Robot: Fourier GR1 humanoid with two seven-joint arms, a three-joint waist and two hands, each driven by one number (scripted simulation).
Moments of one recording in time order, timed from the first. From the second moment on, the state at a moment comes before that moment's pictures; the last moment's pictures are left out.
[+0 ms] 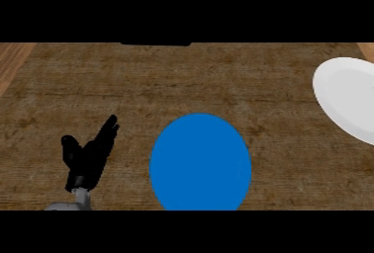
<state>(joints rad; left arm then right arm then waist) -0.01 0.12 -0.09 -1.48 0.11 0.05 0.22 -0.65 -0.57 -0.42 -0.57 0.65 -0.94 0.26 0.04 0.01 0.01</state>
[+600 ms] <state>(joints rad) -0.02 0.10 -0.11 -1.47 0.10 0.06 0.22 -0.67 -0.62 -0.57 -0.40 0.45 -0.68 -0.05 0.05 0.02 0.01</state>
